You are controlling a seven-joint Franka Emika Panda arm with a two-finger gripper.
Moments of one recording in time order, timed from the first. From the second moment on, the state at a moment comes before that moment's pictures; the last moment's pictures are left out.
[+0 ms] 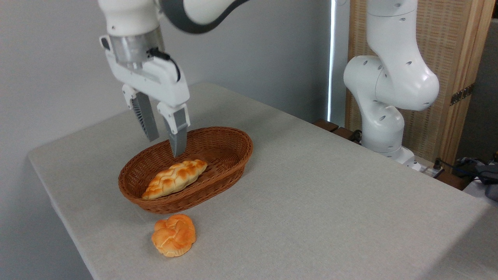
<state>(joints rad) 0.00 0.08 -0.22 -1.63 -0.06 1.74 0.45</state>
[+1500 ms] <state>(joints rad) 0.01 -0.06 -0.06 -1.66 -0.06 1.60 0.71</state>
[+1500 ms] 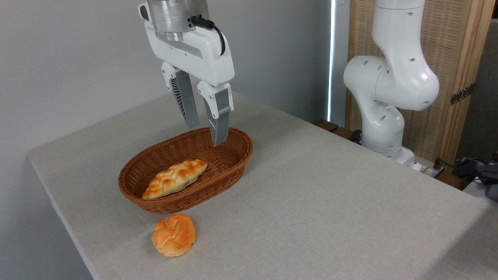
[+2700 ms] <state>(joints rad) 0.01 -0.07 -0.09 -1.66 0.00 1.58 0.67</state>
